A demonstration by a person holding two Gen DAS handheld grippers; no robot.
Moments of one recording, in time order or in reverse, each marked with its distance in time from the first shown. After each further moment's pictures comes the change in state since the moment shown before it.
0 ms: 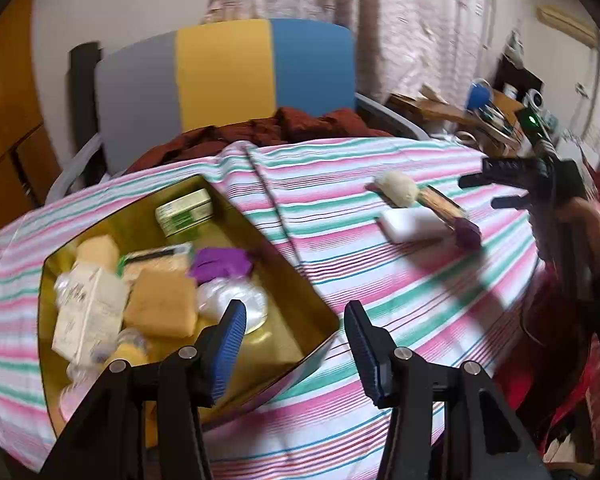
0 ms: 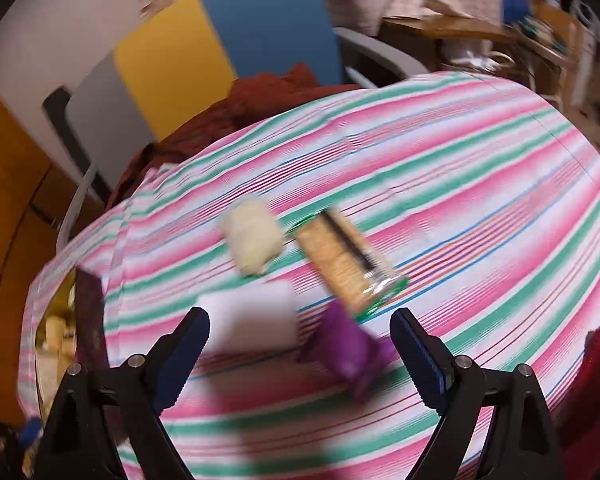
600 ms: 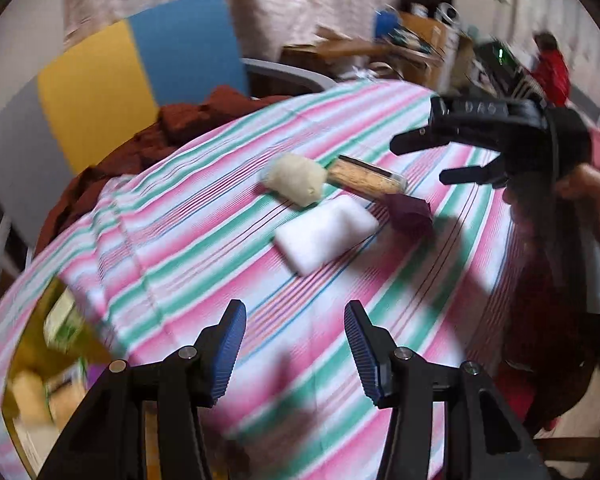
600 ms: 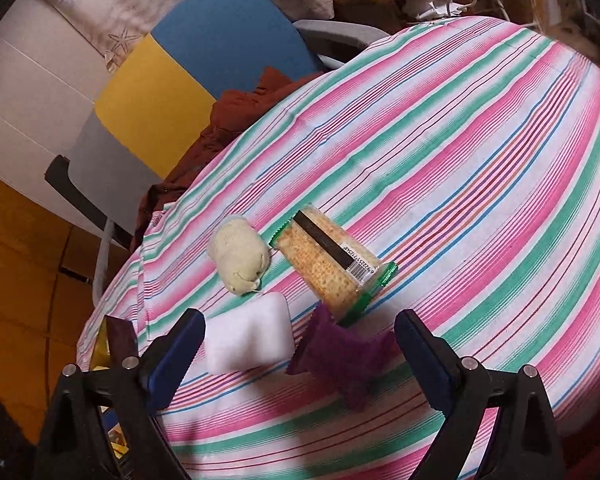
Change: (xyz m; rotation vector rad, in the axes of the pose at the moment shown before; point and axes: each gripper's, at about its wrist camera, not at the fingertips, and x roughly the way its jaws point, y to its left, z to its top) left arm 0.095 -0.099 0.072 0.358 0.149 -0.170; right arm 0.004 -0.037 -0.003 0.197 0.009 0.158
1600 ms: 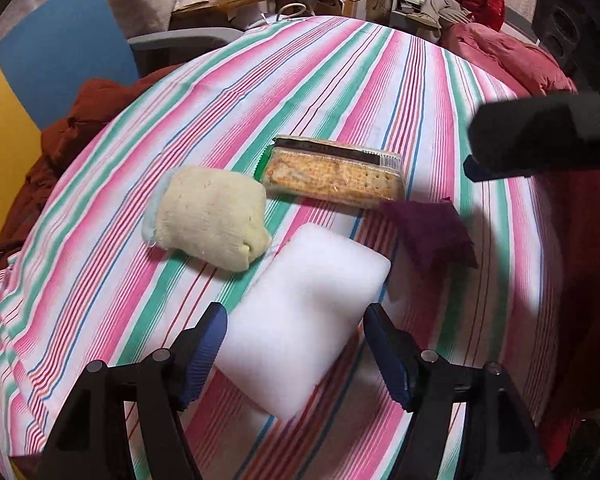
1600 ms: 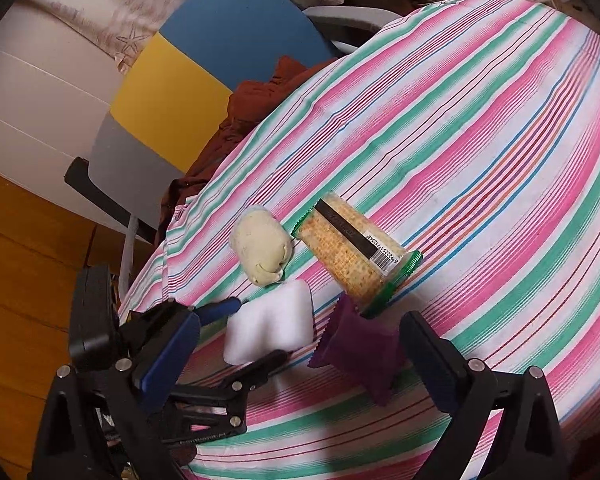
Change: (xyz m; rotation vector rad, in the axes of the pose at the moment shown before) left arm 0.124 -0.015 0.070 0.262 0.174 -0.216; right arm 0.010 -0.002 0.001 0.023 0.054 0.082
